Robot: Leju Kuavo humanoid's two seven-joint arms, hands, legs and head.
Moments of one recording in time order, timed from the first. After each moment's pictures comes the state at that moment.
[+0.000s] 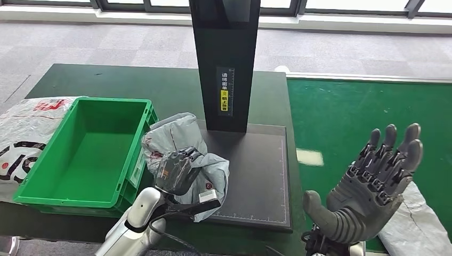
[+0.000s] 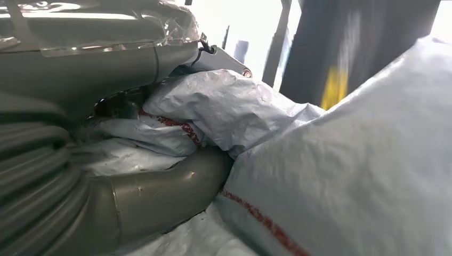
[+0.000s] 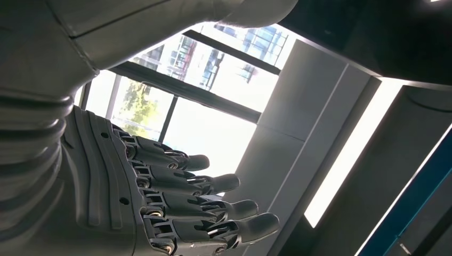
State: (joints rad) left arm -0.25 -0.03 -0.28 -1.14 -1.13 0.51 -0.14; right arm 0.15 0.25 0.27 -2.09 0.75 -0.70 -0.70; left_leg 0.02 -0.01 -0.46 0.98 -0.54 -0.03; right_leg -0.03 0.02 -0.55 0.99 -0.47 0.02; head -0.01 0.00
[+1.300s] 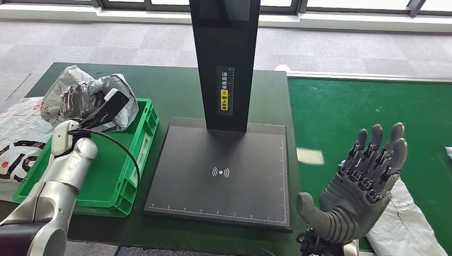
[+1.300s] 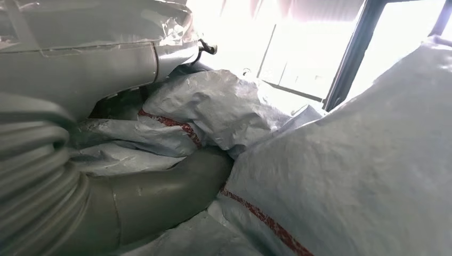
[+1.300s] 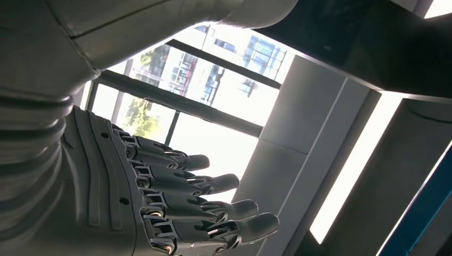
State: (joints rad) left arm -0.76 0.17 0.22 -0.60 -1.01 0.45 -0.13; right arm 0.14 0.23 0.31 -2.06 0.72 -0.70 -0.70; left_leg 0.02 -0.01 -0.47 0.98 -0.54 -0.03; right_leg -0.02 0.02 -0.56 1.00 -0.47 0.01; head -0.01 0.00
